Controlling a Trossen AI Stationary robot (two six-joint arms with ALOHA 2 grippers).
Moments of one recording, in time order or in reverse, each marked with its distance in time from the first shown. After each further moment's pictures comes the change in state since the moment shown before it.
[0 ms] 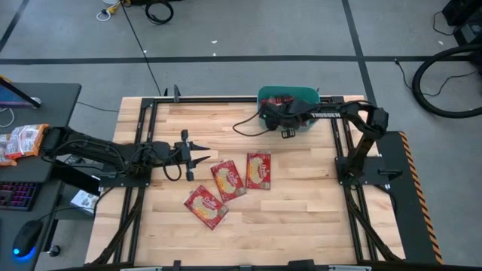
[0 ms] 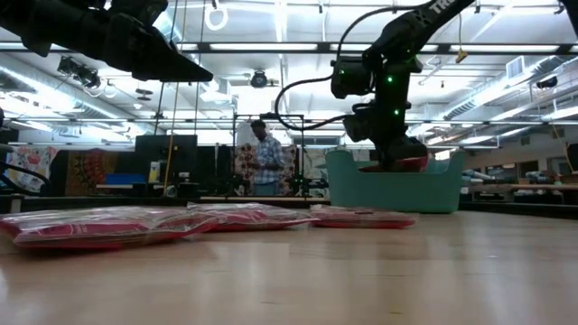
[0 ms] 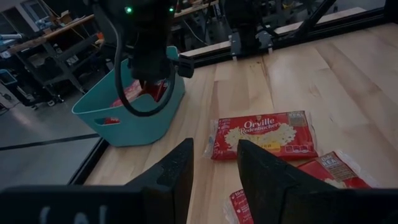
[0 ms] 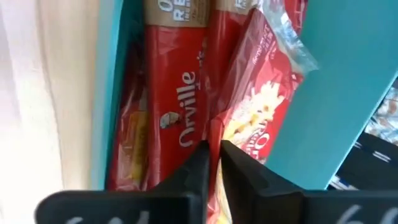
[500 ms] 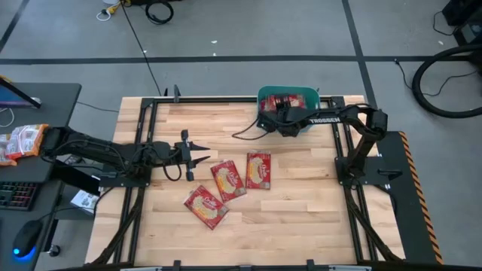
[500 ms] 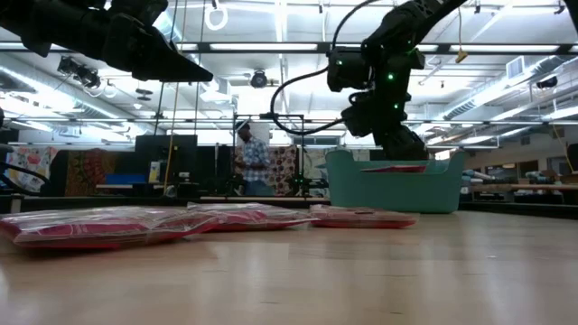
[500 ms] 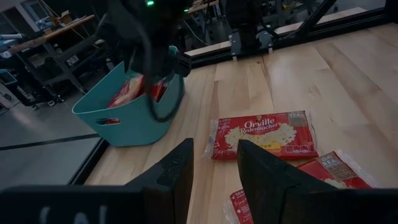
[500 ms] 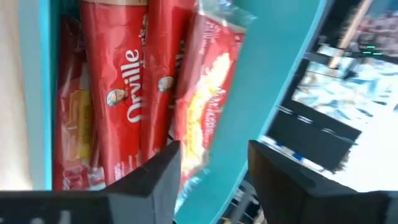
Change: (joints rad) left arm 0.000 0.000 0.000 0.000 0.000 0.000; right arm 0.097 0.000 0.002 -0.016 0.294 0.056
